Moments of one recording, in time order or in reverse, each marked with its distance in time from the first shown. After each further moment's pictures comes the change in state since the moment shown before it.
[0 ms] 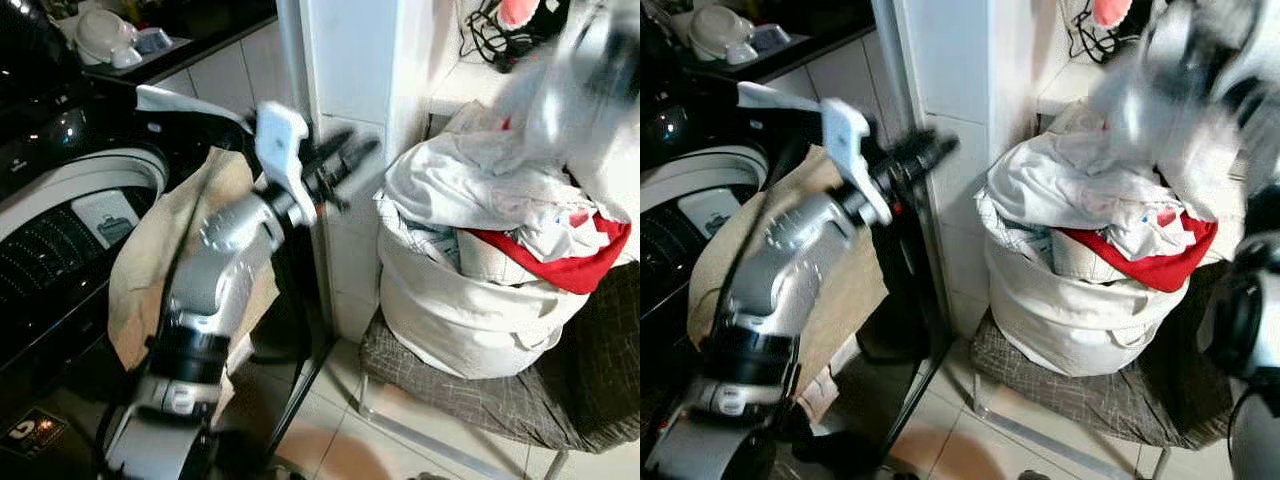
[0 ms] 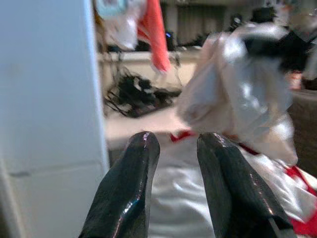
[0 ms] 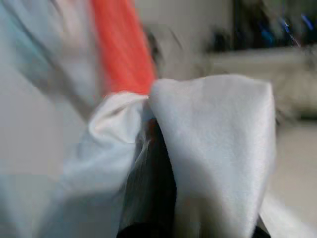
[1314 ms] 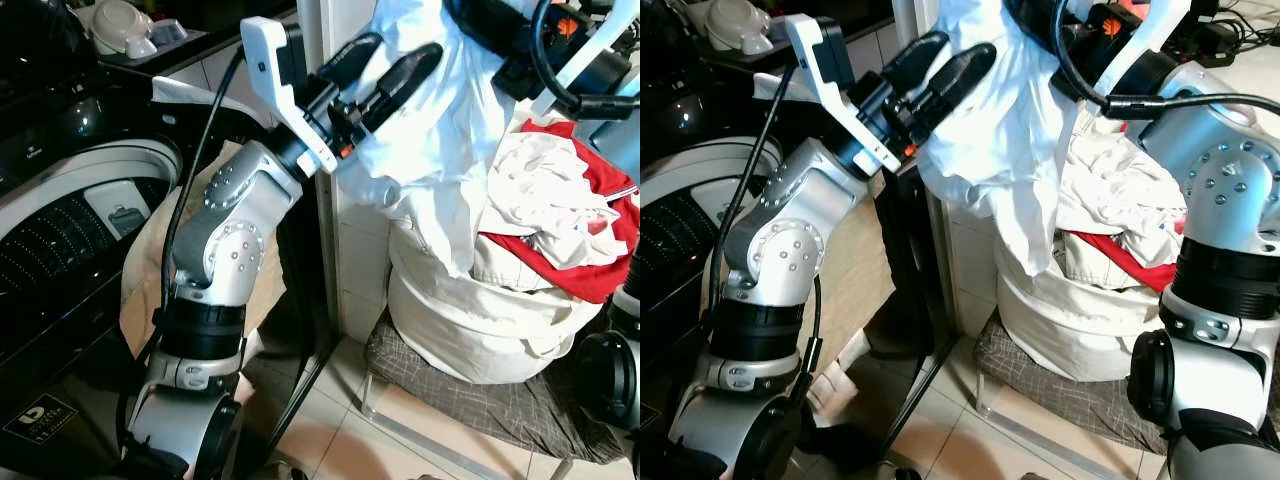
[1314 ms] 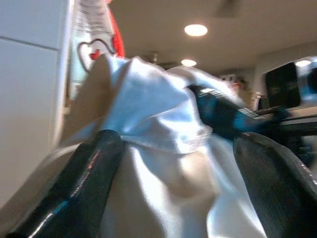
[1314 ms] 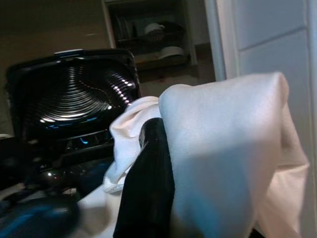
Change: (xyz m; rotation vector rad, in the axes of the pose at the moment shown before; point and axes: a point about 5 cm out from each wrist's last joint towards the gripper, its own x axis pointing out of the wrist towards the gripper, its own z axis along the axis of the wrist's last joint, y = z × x) left arm 0.022 -0.024 0.057 -0.196 -0.233 -0.155; right arm -0.051 0.135 0.014 0.351 -0.030 0.729
